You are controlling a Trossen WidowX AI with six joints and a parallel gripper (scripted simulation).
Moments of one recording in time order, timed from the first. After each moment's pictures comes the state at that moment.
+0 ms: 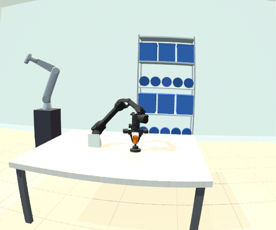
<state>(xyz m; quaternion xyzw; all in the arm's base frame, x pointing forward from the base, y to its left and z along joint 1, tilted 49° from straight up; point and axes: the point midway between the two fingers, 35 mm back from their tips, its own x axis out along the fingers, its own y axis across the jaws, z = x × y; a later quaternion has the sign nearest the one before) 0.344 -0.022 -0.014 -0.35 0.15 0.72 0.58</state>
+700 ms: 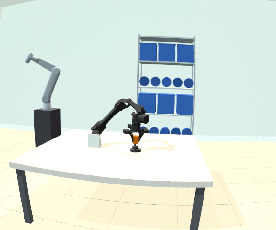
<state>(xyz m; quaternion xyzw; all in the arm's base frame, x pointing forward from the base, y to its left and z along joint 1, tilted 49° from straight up) 0.348 -0.021 -0.014 -0.40 0.07 0.73 0.54</state>
